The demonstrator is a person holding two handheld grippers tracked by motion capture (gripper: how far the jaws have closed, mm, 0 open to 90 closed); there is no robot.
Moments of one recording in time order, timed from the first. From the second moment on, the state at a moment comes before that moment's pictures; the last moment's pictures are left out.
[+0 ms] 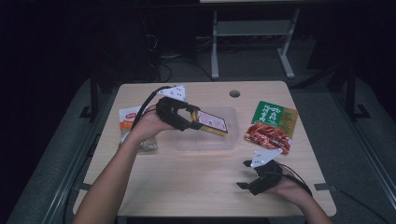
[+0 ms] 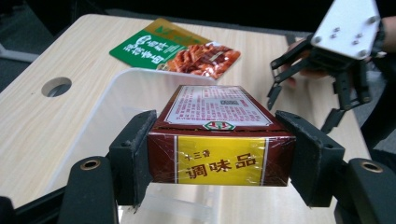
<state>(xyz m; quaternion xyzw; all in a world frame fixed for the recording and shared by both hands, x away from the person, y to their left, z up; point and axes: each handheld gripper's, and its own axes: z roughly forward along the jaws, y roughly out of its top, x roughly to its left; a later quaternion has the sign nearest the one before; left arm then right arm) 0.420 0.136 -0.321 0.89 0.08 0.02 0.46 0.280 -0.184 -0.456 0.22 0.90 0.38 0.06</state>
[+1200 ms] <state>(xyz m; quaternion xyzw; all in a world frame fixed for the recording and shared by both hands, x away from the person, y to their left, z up) 0.473 0.081 -0.353 0.91 0.07 0.00 0.41 0.277 -0.187 -0.452 0.21 0.89 0.39 0.06</state>
